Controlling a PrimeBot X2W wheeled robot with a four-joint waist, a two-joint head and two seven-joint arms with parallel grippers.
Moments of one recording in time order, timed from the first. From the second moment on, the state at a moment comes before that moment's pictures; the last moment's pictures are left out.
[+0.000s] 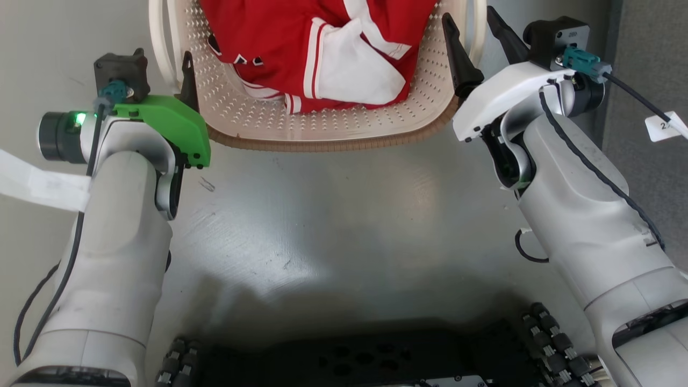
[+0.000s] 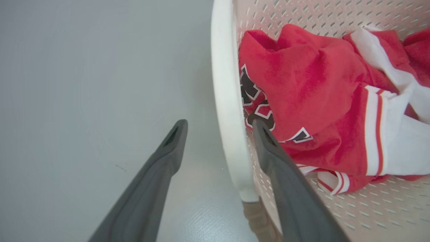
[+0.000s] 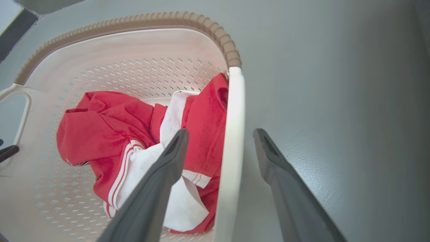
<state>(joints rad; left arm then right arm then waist) -0.84 0.03 -0.23 0.79 -0.18 0.01 -0.12 -0.85 -0.07 0.45 0.74 0.43 -0.02 -0.23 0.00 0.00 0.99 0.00</state>
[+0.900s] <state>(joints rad) -0.94 0.00 -0.24 0.97 -0.23 -0.06 -0.14 -0.92 -0.05 0.58 0.89 0.55 -0.03 -0.22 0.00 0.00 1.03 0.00</state>
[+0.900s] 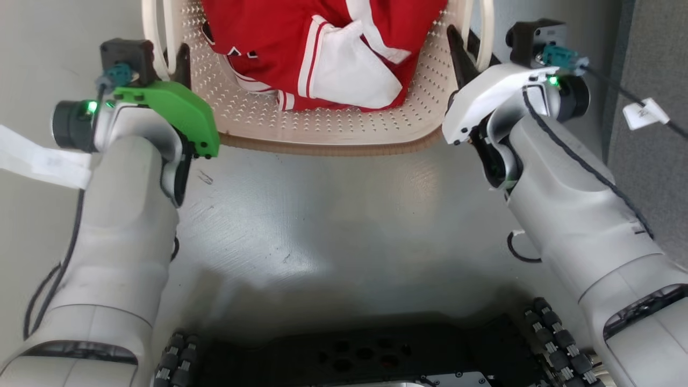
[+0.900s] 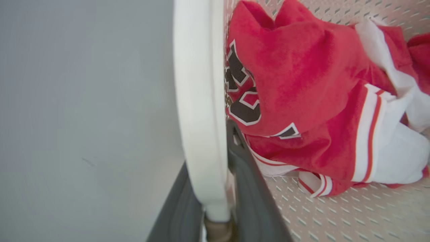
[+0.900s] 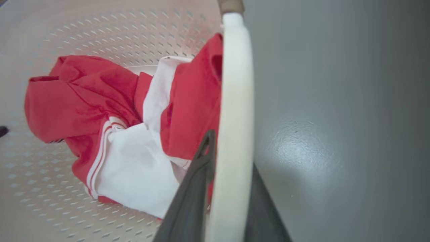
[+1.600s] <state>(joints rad) -0.88 -0.02 -0.27 1.10 -0.28 -0.08 -0.19 -0.88 -0.03 0.64 1.01 0.61 -0.03 -0.23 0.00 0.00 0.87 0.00</state>
